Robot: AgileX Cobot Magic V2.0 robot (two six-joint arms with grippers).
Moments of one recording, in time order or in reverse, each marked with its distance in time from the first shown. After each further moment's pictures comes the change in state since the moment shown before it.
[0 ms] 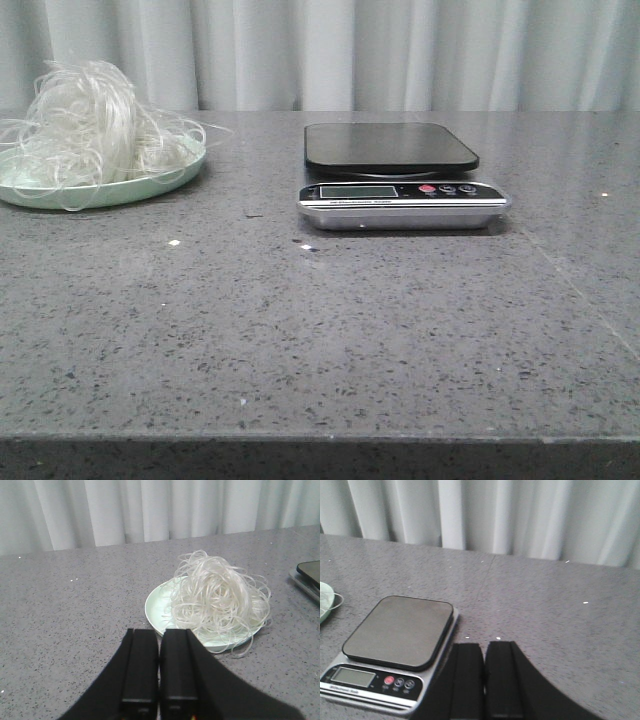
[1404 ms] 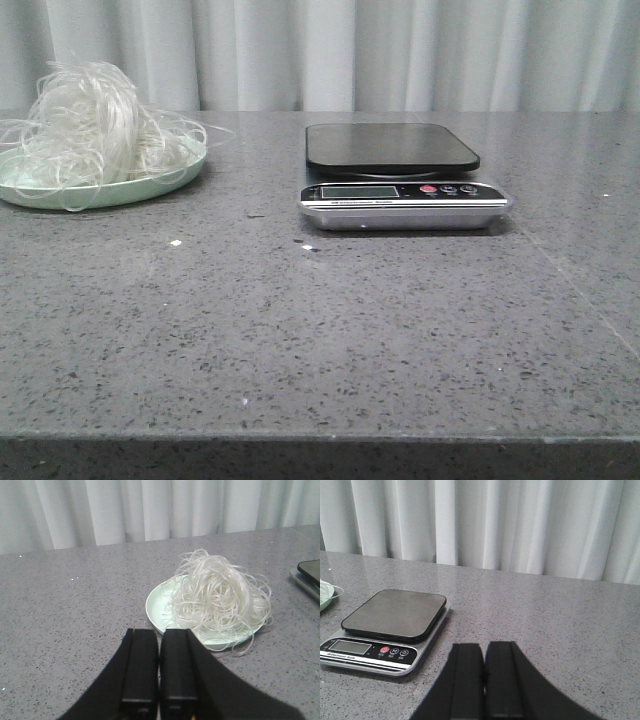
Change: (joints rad) left arm 0.000 -0.007 0.012 0.000 -0.004 0.000; right arm -0.009 -0.430 0.328 -0.021 -0.057 -0.002
